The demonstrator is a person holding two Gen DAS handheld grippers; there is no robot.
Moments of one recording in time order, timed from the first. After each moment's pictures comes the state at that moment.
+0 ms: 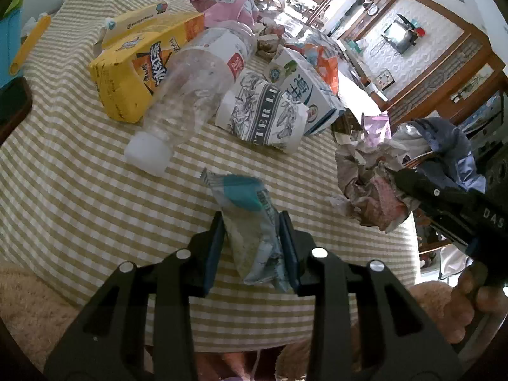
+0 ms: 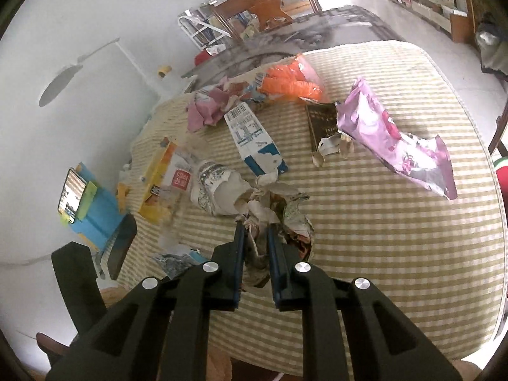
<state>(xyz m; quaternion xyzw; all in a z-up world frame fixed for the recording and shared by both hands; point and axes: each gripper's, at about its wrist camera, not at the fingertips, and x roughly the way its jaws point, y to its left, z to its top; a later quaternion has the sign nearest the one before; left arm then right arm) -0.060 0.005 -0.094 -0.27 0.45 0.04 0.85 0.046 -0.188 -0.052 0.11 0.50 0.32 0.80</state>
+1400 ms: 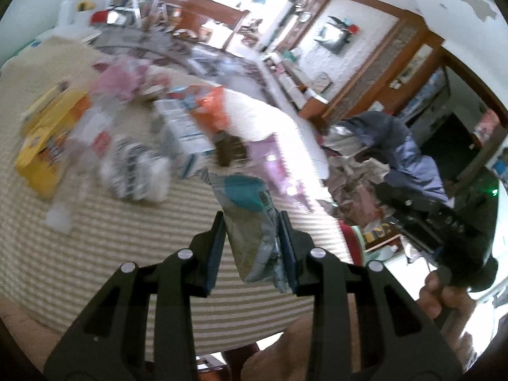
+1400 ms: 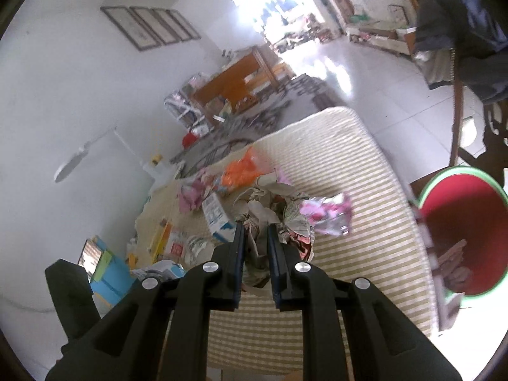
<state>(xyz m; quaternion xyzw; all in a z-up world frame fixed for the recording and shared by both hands) -0.035 -0.069 -0.012 -0.23 0.38 -0.09 0.89 0.025 -0.324 0.004 0.23 0.38 0.25 0.86</state>
